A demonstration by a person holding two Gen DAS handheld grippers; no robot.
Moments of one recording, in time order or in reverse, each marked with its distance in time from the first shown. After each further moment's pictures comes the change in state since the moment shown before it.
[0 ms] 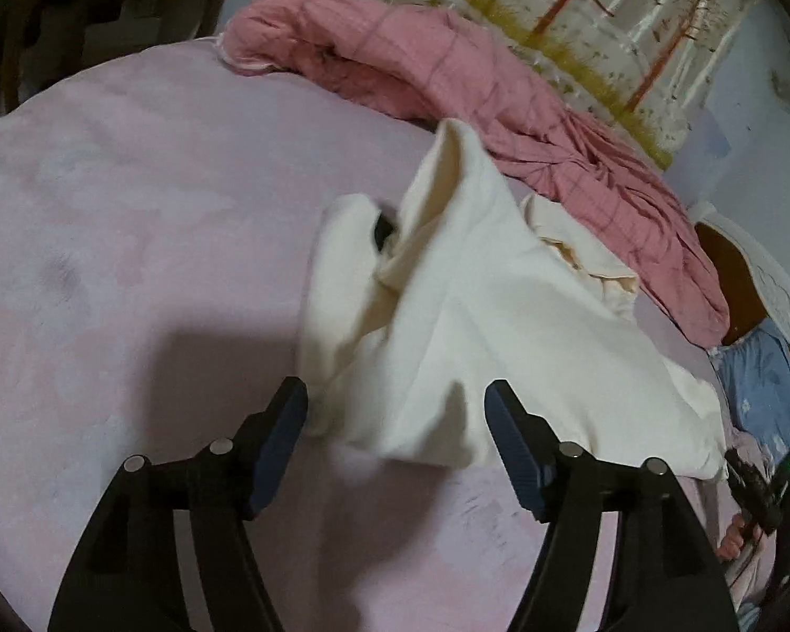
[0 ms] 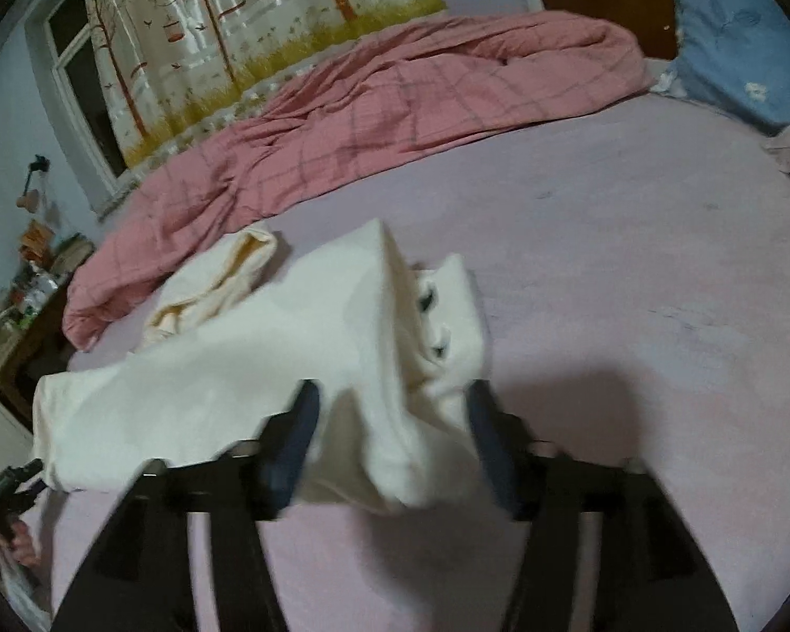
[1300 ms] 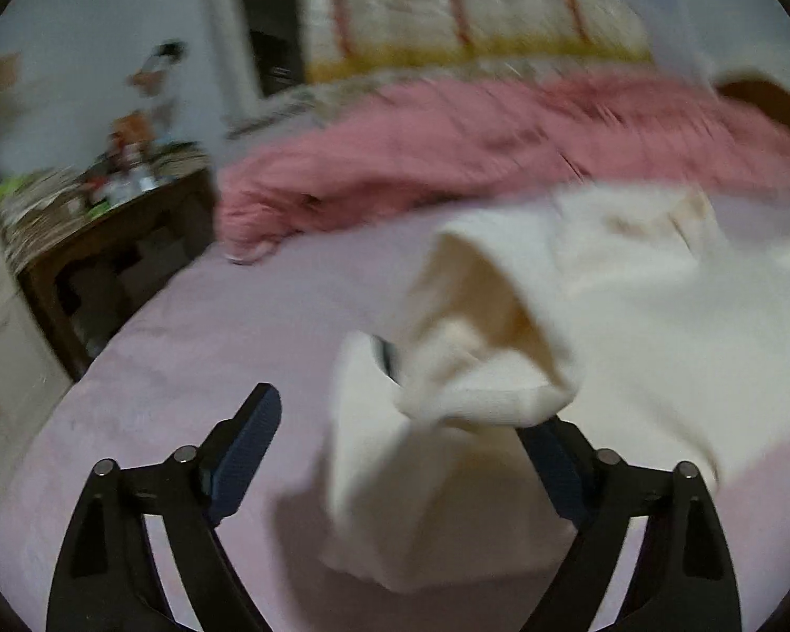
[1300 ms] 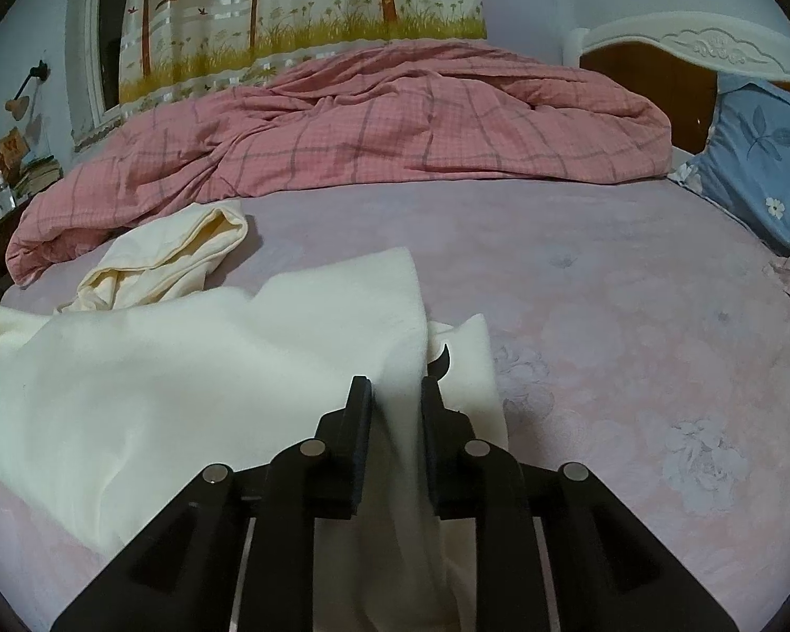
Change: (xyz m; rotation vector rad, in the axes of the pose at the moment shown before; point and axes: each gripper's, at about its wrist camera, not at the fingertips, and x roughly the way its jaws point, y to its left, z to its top) left arm 0.023 -0.074 0.003 0.517 -0.325 0.410; right arm 0.061 0.041 0.026 -0.246 -0.044 -0.153
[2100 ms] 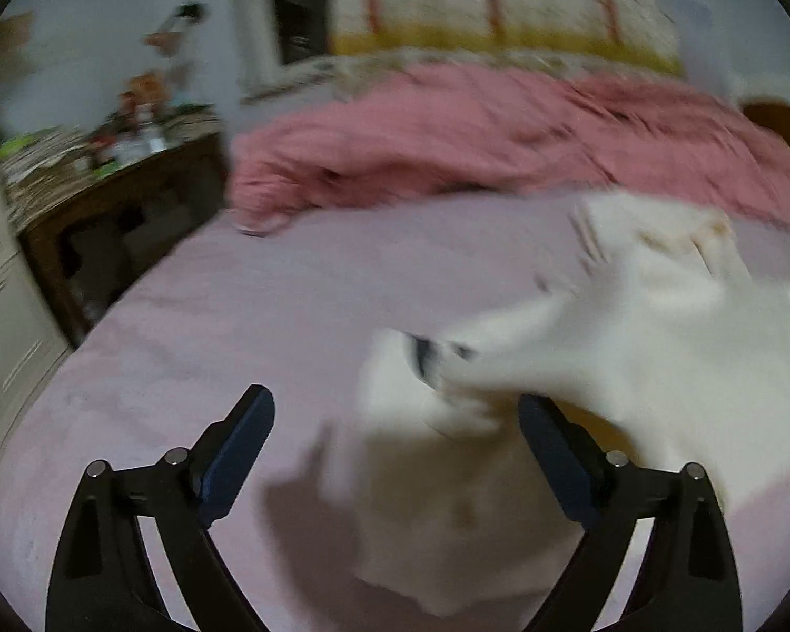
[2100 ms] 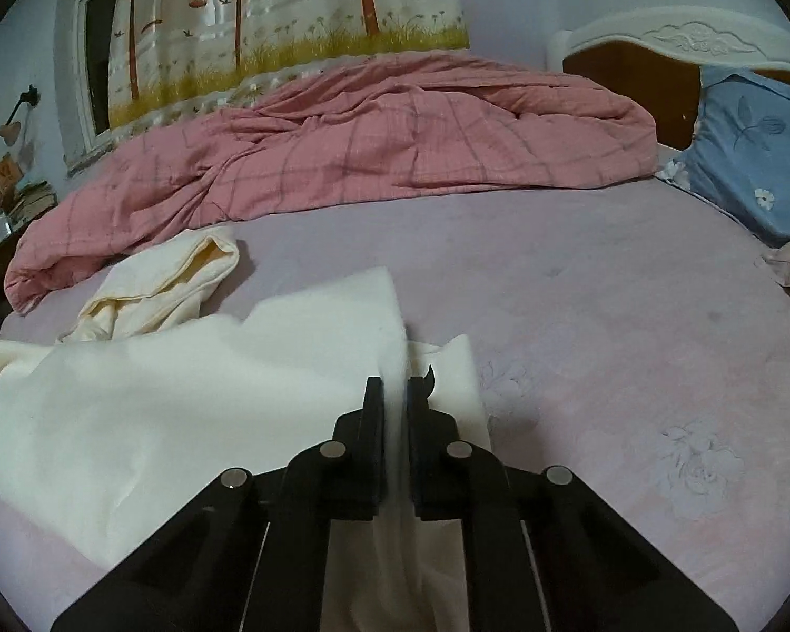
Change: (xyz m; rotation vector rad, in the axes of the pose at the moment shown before) left arm 0.013 0.023 0.012 -0.093 0.080 -0.013; right arm -0.007 -0.005 0.002 0.045 -0.031 -0.012
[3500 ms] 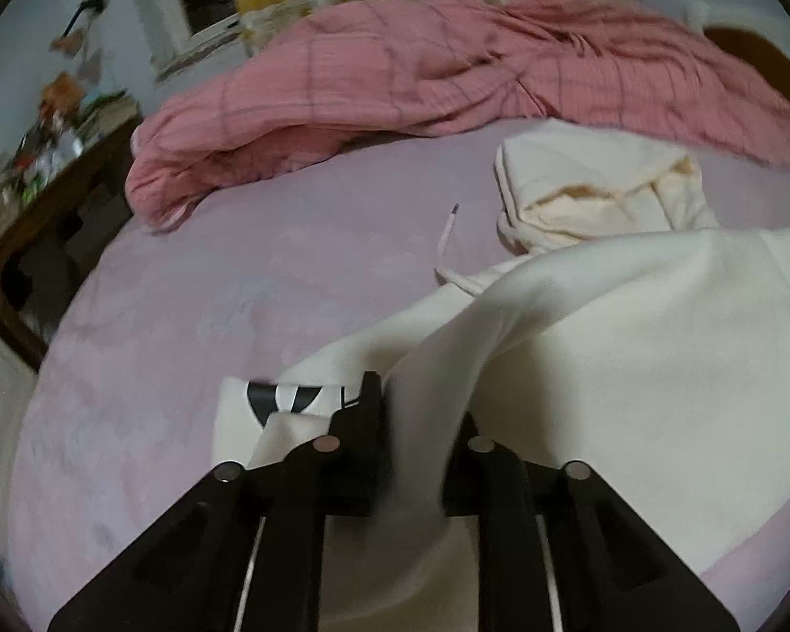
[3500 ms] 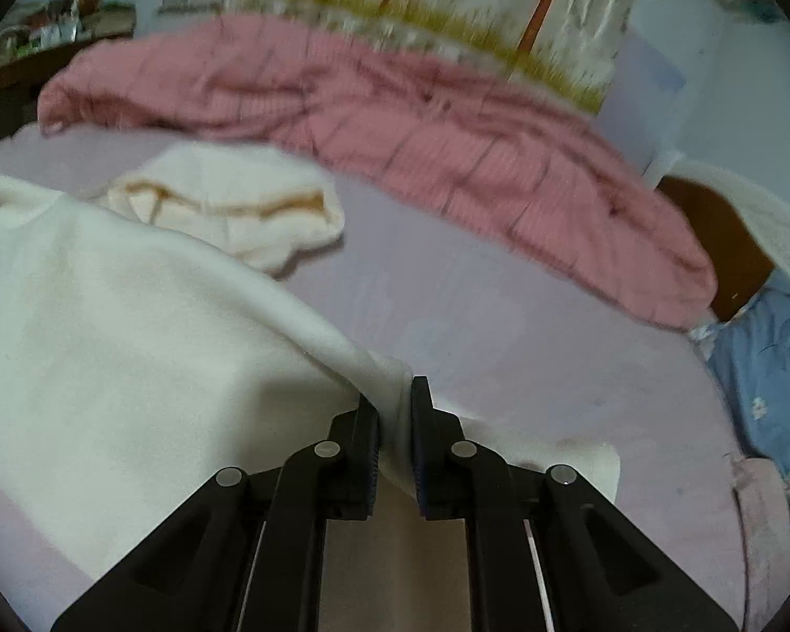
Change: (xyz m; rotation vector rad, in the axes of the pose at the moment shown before) left arm 0.045 -0.101 0.037 0.213 0.222 -0.084; right arm 0.028 0.122 0.032 -0.496 0.088 -0.070
